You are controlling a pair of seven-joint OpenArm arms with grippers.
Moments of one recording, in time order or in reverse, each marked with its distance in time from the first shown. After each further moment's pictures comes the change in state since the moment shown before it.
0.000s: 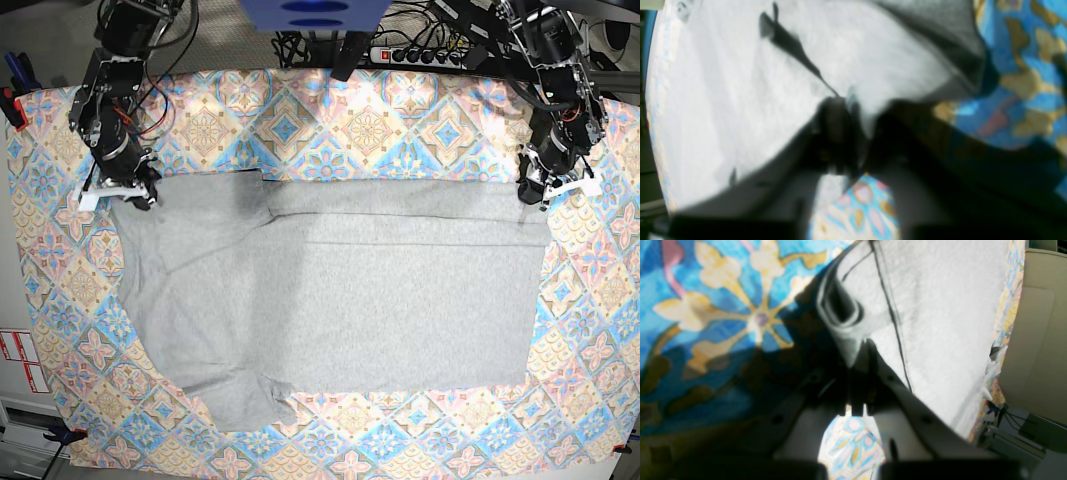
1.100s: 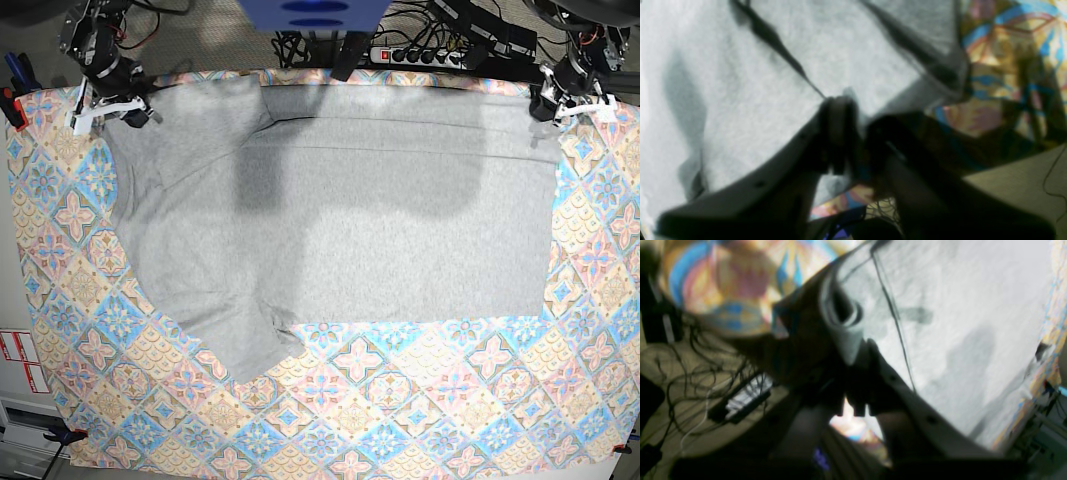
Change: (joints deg) left arm 22.8 -1.2 -4.1 16.4 -5.0 0.7 7.7; right arm -22.9 0.0 0.0 16.9 -0.1 -0.1 -1.7
